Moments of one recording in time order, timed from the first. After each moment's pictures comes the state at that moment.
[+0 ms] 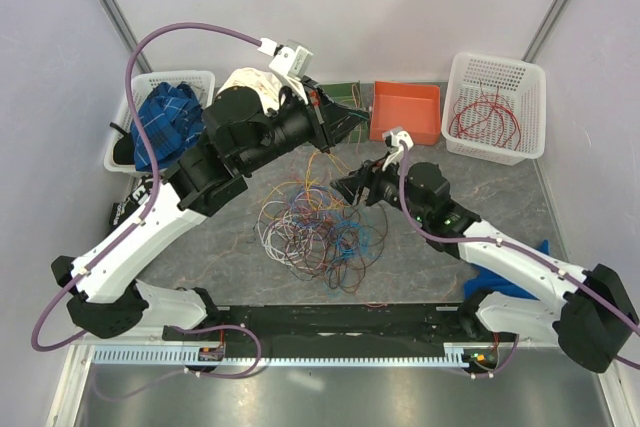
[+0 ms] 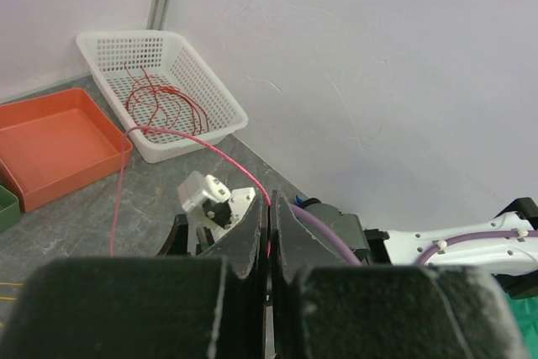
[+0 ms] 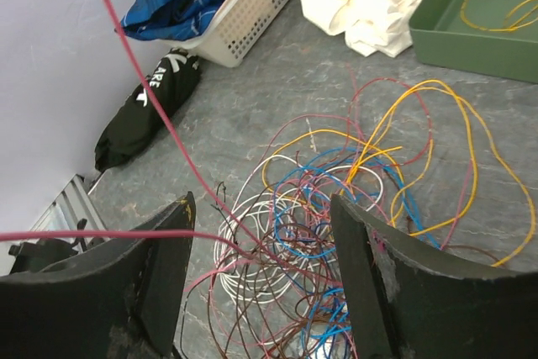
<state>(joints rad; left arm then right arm) -0.92 1.30 1.66 -0.29 0.06 -0.44 0.72 1.11 0.69 0.30 -0.11 0.50</state>
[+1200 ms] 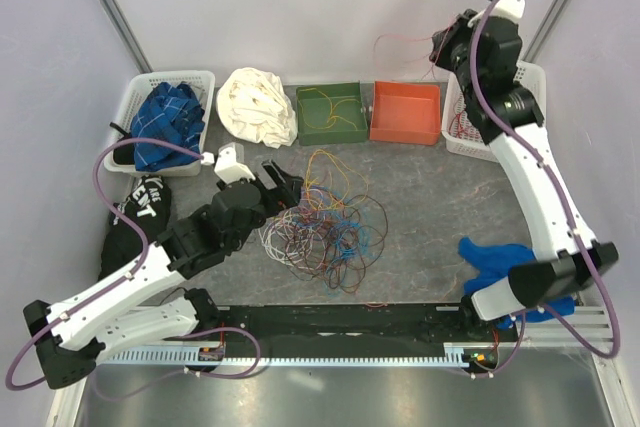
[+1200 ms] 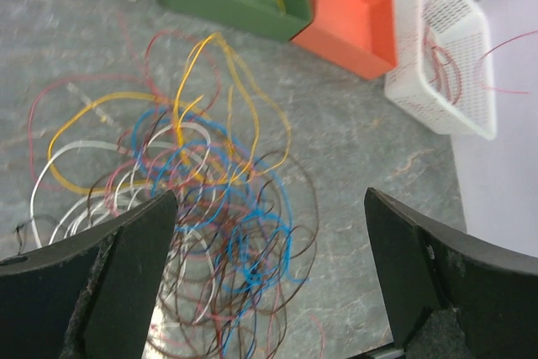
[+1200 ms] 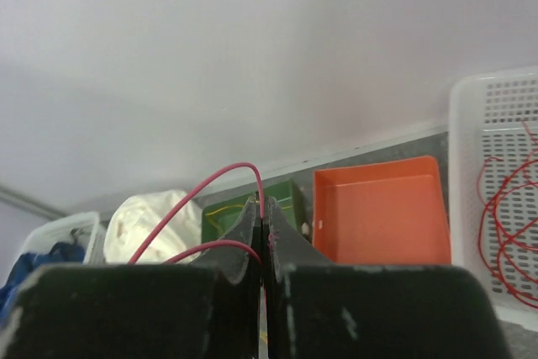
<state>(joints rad) -0.92 0.85 0.87 -0.40 -0.60 -0.87 0.29 1.46 1.74 -0.34 0.25 0.46</state>
